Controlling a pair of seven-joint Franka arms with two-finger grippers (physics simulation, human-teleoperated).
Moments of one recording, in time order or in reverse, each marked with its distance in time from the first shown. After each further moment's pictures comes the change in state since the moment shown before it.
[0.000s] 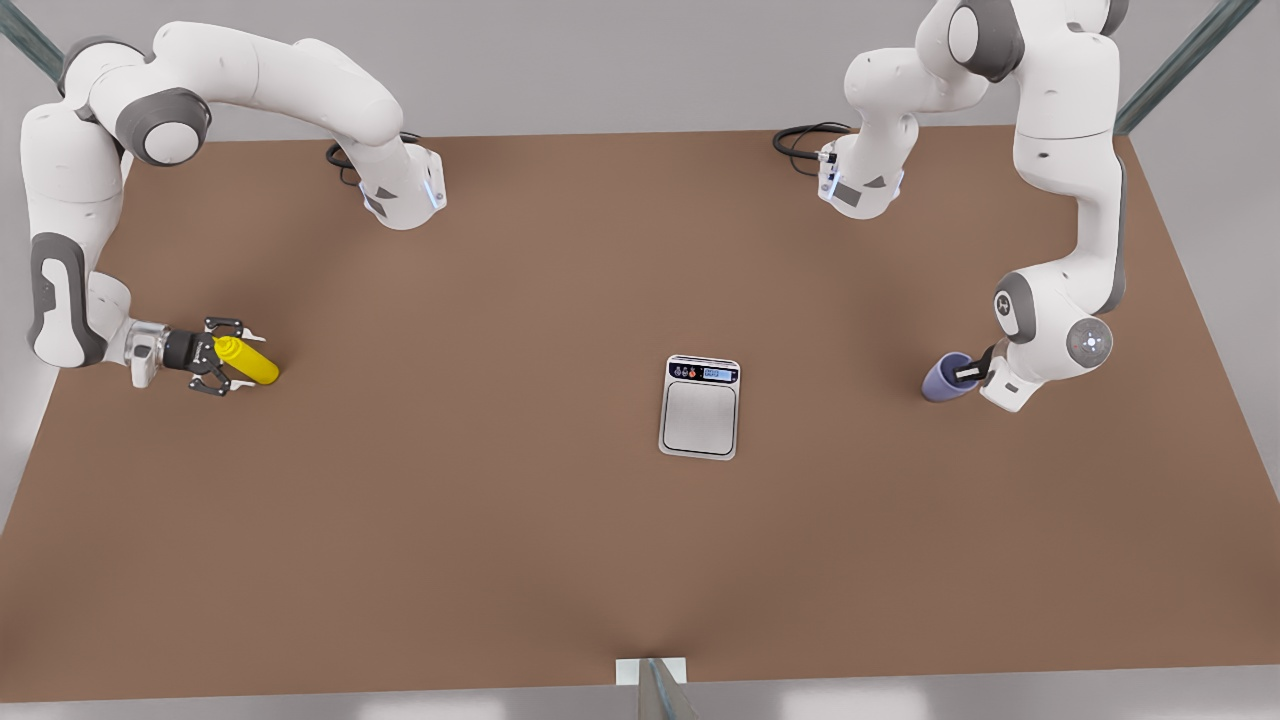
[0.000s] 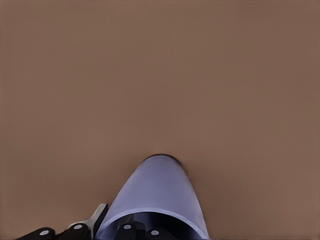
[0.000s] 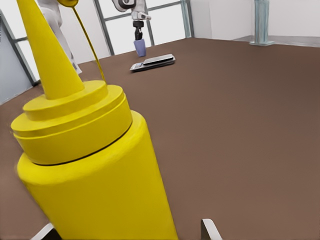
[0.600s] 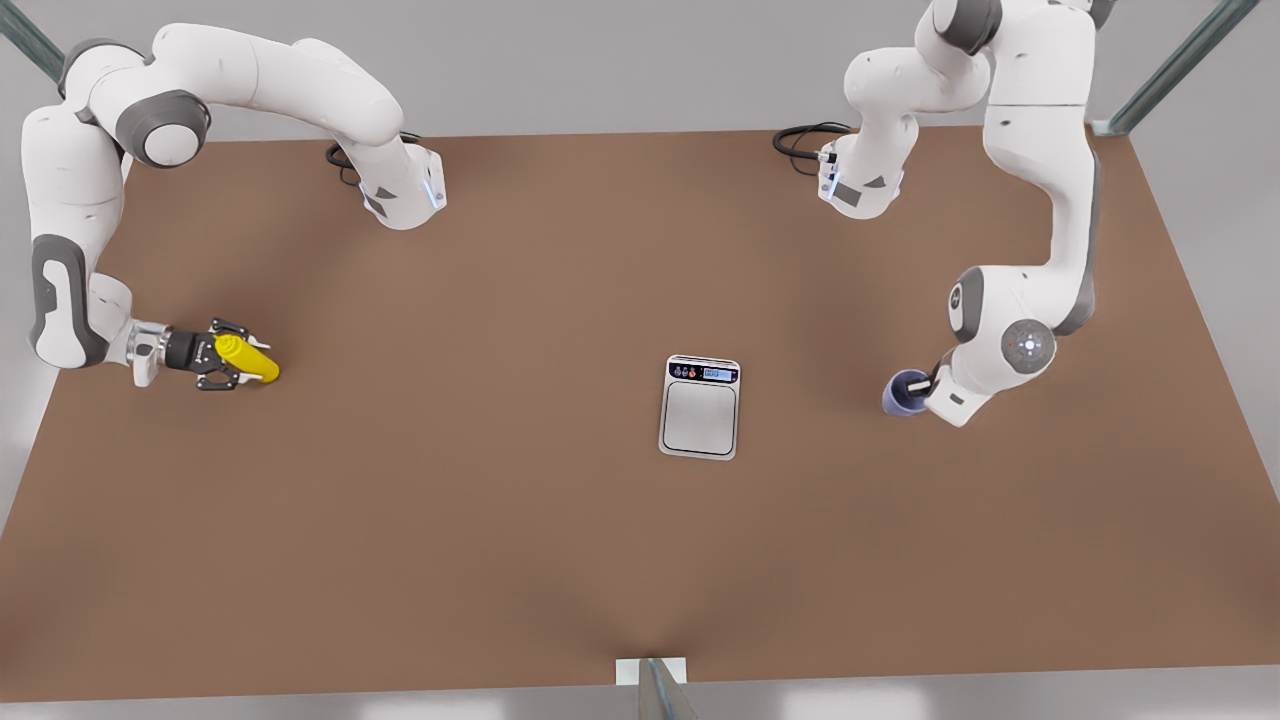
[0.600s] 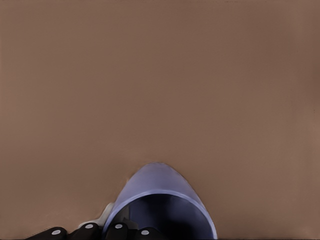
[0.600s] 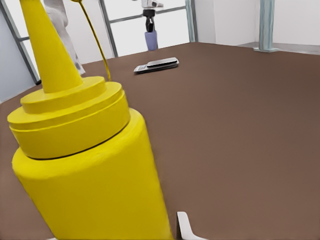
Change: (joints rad) left arm -0.011 -0.054 -0.283 0.144 0.083 -0.119 -0.285; right arm -0.004 0.007 0.000 0.005 0.002 -0.011 -0.021
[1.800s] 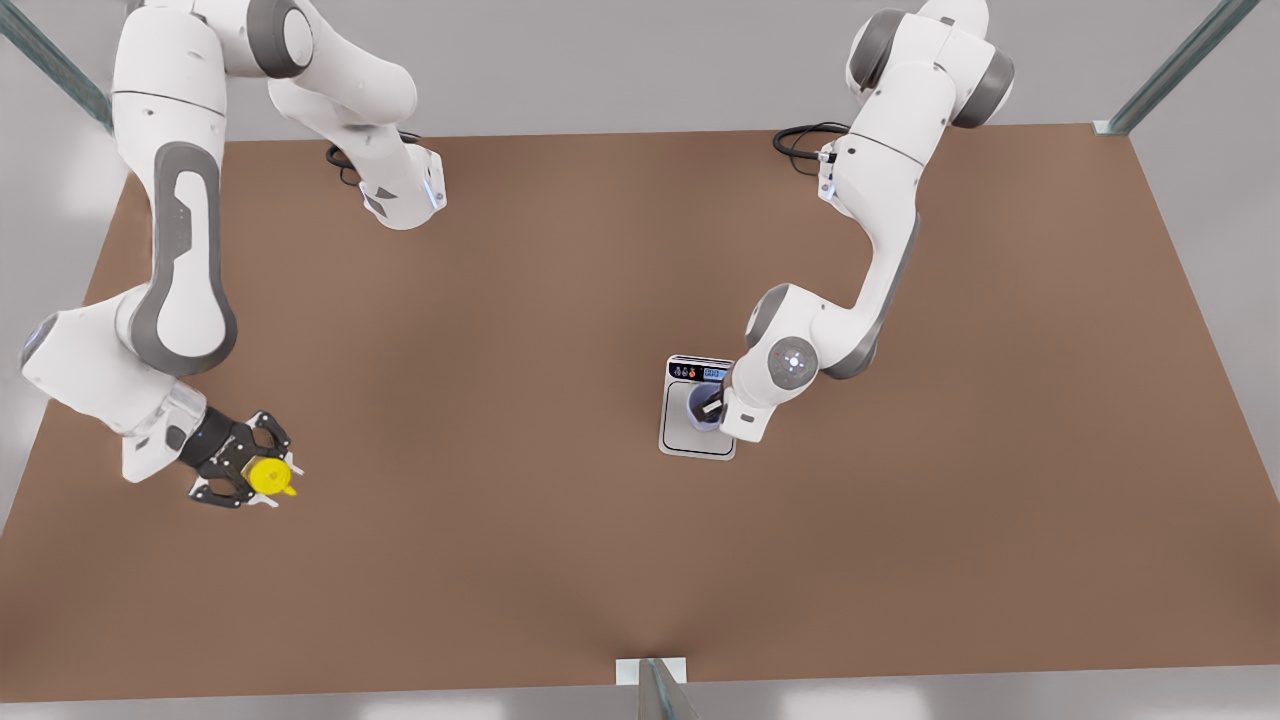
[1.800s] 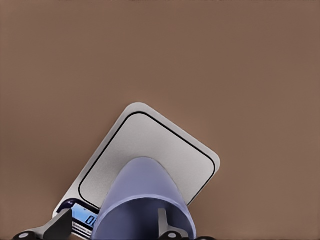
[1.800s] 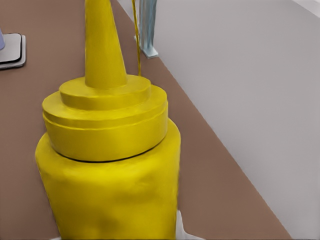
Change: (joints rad) left arm -0.437 0.291 -0.030 0.359 -0.259 0.024 -0.642; right arm 0.779 -0.450 -0.005 0.069 -0.090 0.747 1.029
